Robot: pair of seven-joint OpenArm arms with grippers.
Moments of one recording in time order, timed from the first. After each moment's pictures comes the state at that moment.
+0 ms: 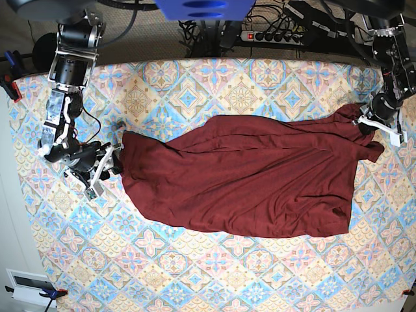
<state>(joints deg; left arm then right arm) 15.6 -29.3 -26.3 86.5 -48.5 -6.7 46.2 11.5 16.6 14.6 77.9 19.9 42.7 -55.3</state>
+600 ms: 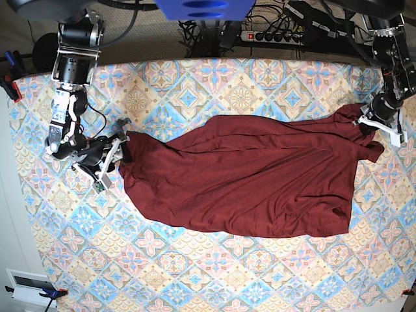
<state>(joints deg) 15.6 -29.2 -26.3 86.5 -48.5 -6.7 46.2 11.0 15.9 11.8 75.1 19.3 42.7 -55.6</state>
